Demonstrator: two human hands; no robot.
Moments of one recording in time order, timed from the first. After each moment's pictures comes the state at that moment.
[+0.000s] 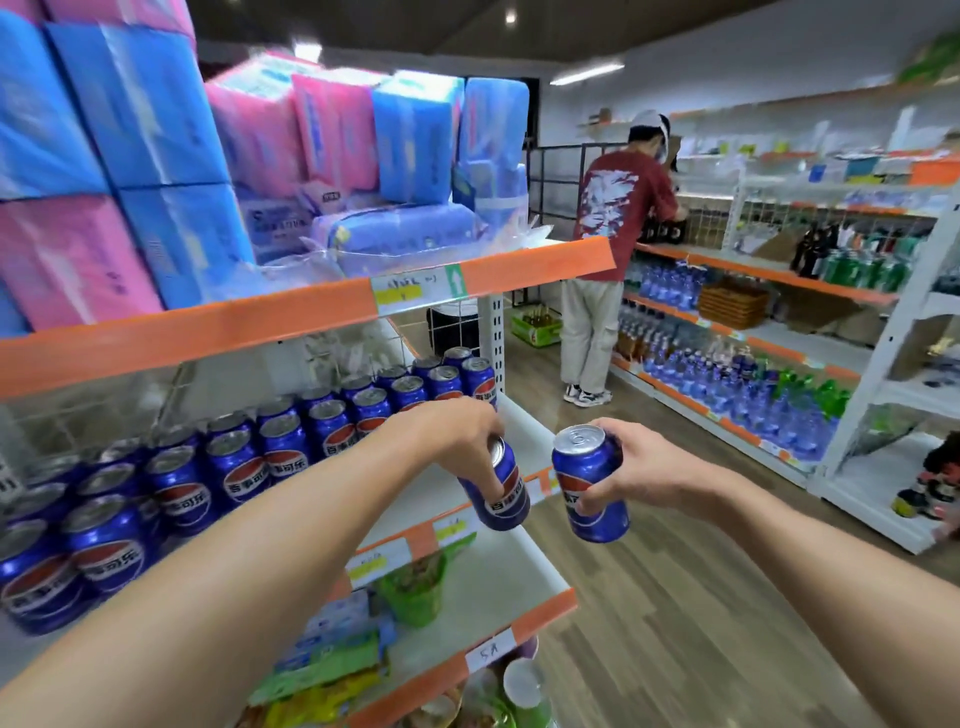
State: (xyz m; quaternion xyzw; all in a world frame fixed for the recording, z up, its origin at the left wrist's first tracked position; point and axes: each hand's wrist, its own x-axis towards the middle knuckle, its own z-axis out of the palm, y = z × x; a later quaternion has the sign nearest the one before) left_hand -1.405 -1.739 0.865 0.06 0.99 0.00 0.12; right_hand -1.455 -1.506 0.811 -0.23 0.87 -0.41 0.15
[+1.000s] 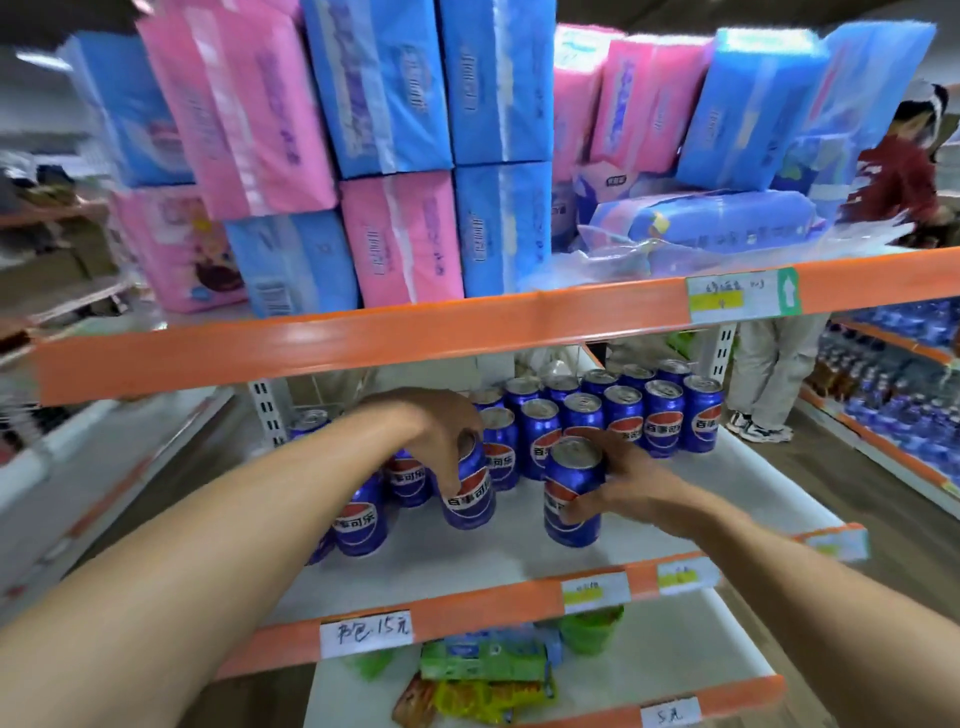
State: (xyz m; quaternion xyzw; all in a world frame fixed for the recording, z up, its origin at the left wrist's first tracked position) left_hand -1.318 -1.993 0.871 -0.10 0.98 -0.03 0.19; right_hand -1.445 -1.779 0.776 -0.35 0.81 -0.42 0.23
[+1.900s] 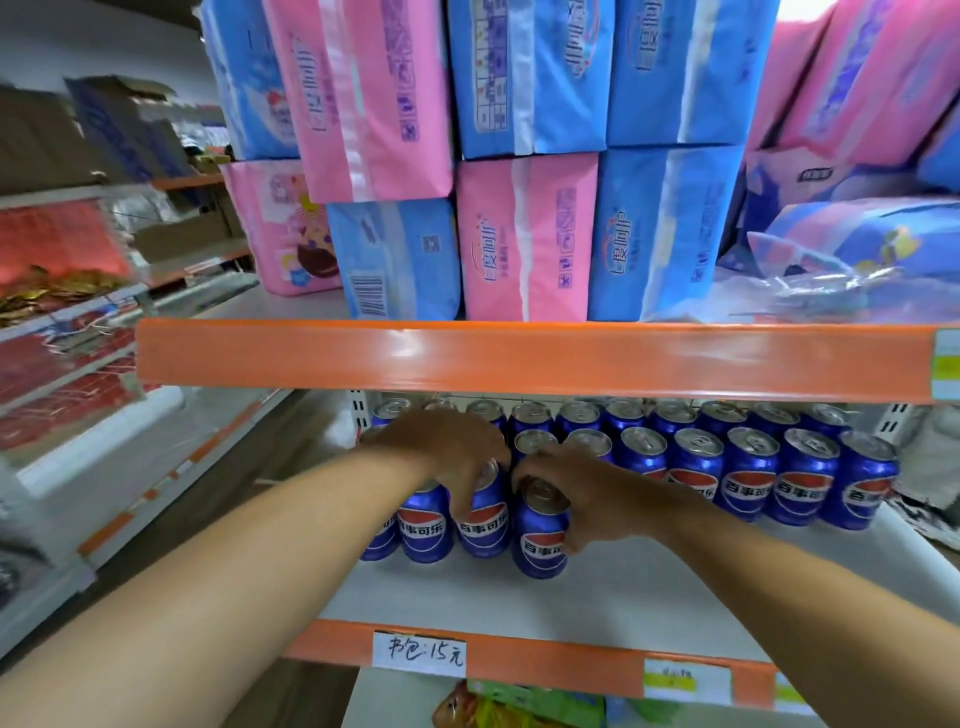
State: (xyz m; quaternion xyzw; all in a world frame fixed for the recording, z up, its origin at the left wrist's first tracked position) left_hand -1.290 -2.052 0.841 -0.17 0.97 0.00 0.16; right_hand -1.447 -1.919 0.773 -0.67 0.72 -0.09 0.15
